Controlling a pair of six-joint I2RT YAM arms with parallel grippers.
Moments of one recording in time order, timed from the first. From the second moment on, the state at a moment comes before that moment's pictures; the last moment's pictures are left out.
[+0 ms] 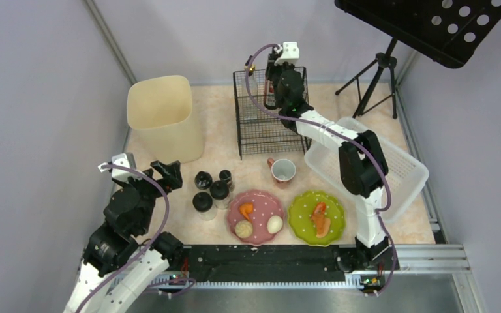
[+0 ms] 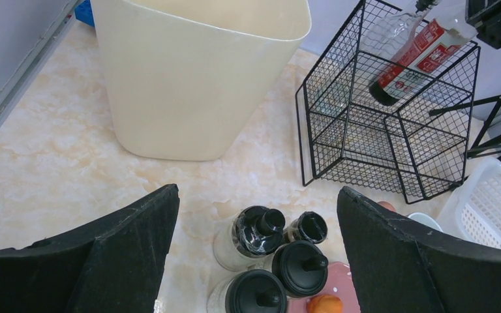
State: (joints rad) left arm -0.55 0.30 0.81 -0.67 -0.56 -0.48; right arm 0.58 2.07 1.71 0.66 0.48 -0.05
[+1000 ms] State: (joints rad) left arm -0.52 0.31 0.81 -0.67 -0.52 -0.47; right arm 0.58 2.07 1.52 0.75 0.43 0.05
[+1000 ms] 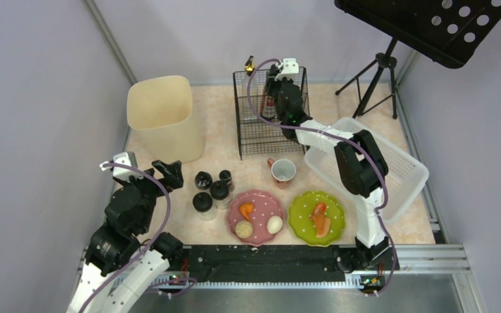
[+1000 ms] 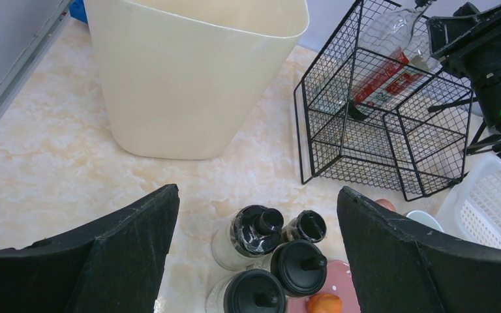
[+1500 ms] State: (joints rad) left arm -0.51 0.32 0.81 -0.66 -0.51 -0.47; right arm 0.62 2.07 1.52 0.80 0.40 0.01
